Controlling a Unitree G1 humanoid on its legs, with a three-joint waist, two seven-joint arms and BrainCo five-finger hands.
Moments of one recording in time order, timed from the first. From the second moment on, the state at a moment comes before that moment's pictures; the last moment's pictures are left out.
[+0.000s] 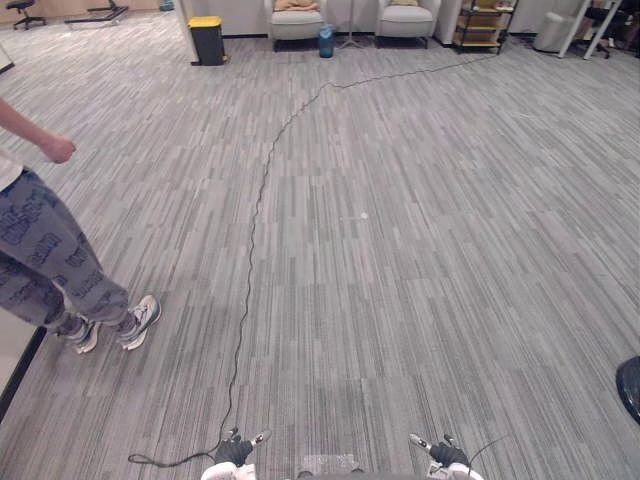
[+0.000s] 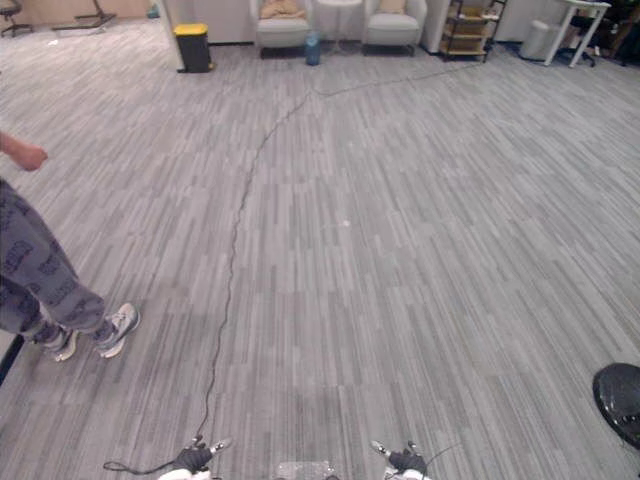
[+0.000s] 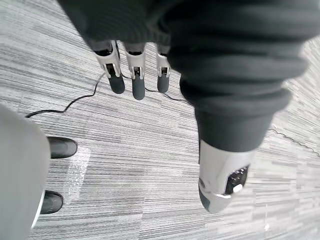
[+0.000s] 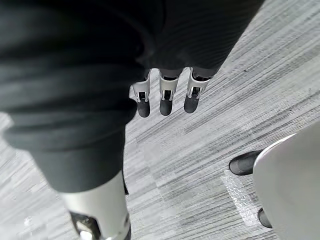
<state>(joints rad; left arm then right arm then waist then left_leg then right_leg) 0.11 0.04 0.14 1.03 -0.09 -0.10 0.08 0.08 -0.03 -0.24 1.05 0.21 -0.06 -0.13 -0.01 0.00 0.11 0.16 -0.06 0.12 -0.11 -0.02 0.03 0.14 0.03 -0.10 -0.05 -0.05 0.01</state>
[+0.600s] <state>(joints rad) 0.09 0.06 0.09 1.05 -0.08 -0.09 0.08 0.06 -0.02 -0.26 1.08 0.21 -0.07 -0.13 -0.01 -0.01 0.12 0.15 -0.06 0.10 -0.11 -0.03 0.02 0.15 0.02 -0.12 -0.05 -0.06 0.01</state>
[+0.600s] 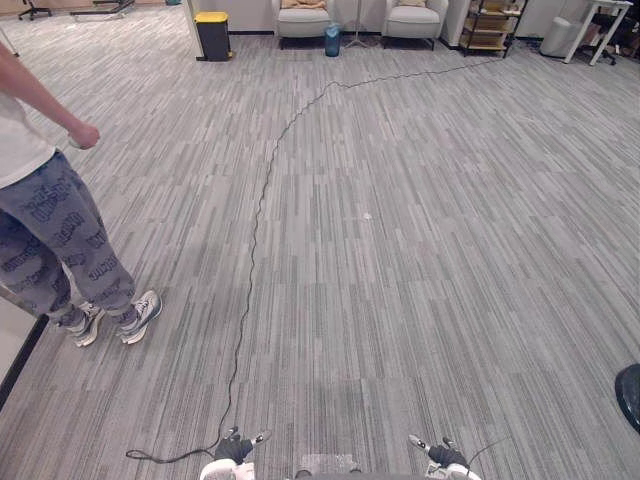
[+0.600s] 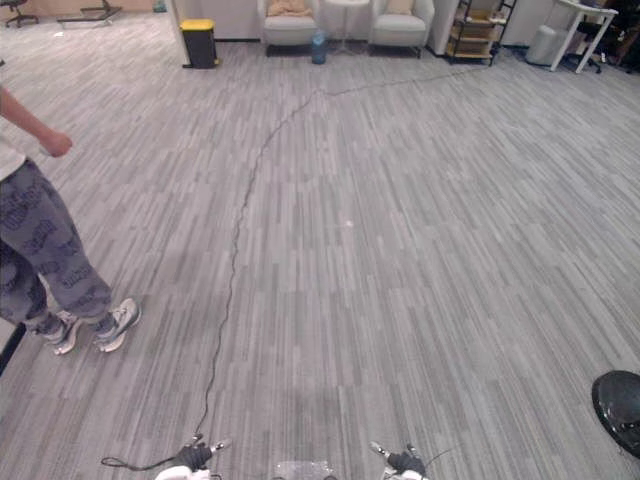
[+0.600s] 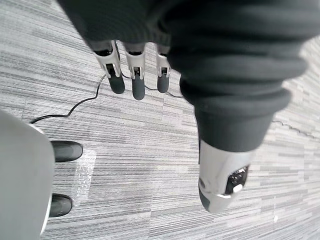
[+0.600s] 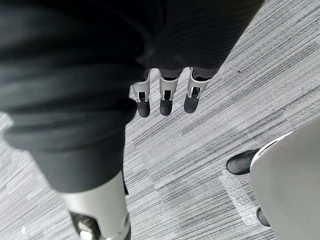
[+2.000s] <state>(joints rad) 0.01 0.01 0.10 1.03 -0.09 -0.08 0.08 0.00 -0.10 -0.25 0.98 0.11 -0.08 -0.12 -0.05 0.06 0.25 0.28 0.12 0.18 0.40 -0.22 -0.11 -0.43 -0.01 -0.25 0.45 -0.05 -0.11</state>
